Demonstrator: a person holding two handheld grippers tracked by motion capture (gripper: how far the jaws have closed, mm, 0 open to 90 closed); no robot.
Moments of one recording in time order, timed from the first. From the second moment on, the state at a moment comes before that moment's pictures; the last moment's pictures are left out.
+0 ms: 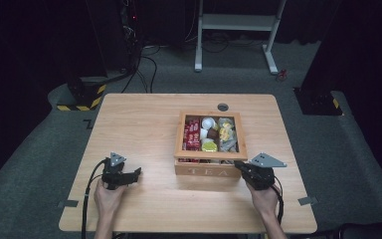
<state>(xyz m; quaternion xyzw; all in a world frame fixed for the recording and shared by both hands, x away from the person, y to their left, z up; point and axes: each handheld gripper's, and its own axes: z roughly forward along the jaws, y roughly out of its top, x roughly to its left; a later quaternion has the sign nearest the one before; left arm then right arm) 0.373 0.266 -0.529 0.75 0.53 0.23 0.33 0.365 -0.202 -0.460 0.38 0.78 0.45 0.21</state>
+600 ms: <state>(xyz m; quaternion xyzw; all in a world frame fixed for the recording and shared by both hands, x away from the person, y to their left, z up) 0.373 0.263 -0.529 0.74 0.54 0.23 0.33 0.372 -0.203 -0.442 0.38 0.78 0.45 0.21</state>
